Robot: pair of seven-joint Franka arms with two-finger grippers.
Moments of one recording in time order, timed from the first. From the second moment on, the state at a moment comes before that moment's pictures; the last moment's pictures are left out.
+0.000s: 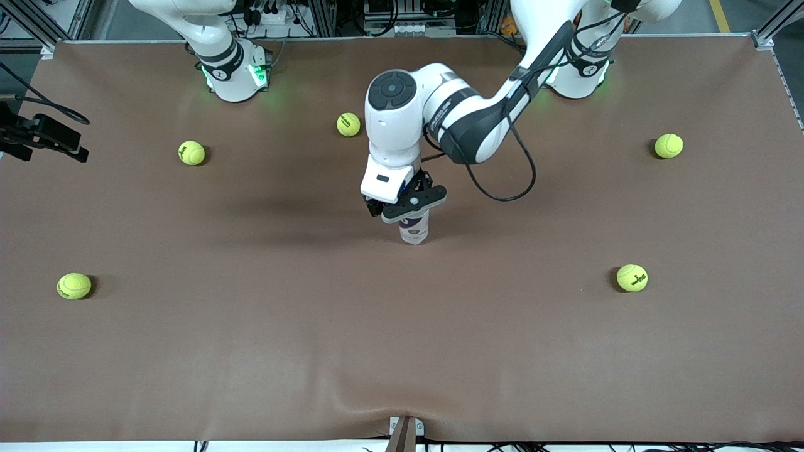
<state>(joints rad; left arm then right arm) -0.67 0.60 -0.23 -1.32 0.24 2.02 -1.36 -0.03 0.01 -0.02 -1.48 0.02 1.44 0.00</state>
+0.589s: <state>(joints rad) -0.58 0.50 -0.23 -1.32 0.22 1.97 -1.36 -0.02 0.01 -0.02 -1.48 0.02 1.45 0.00</state>
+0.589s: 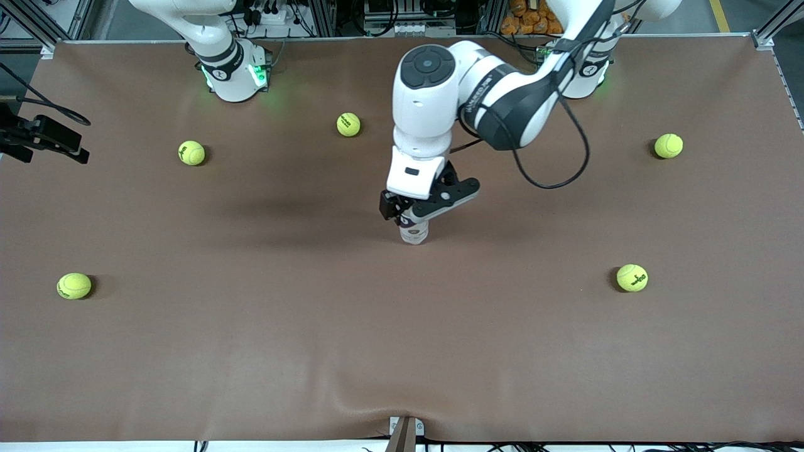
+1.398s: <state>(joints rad) -0.34 0.36 -0.23 -1.31 0.17 1.85 -1.08 -0.02 0.01 -0.02 -1.48 0.02 1.45 0.00</state>
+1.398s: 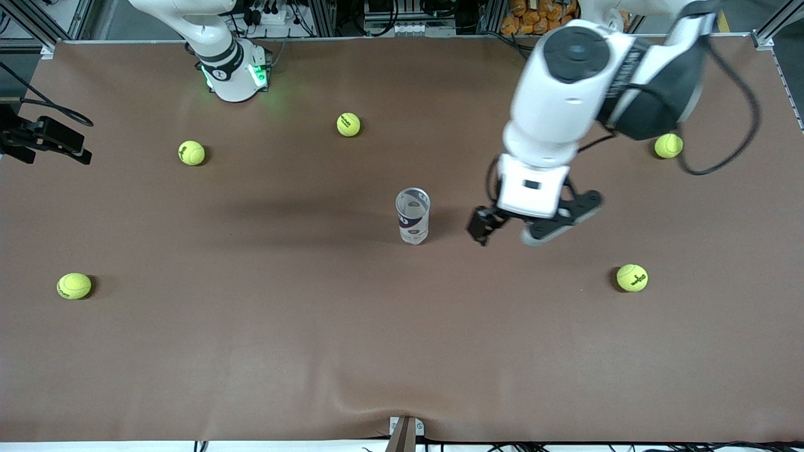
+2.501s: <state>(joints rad) -0.03 0.29 -0.22 -1.32 0.17 1.66 -0.52 -0.02 0.01 -0.02 -1.48 0.02 1.45 0.00</state>
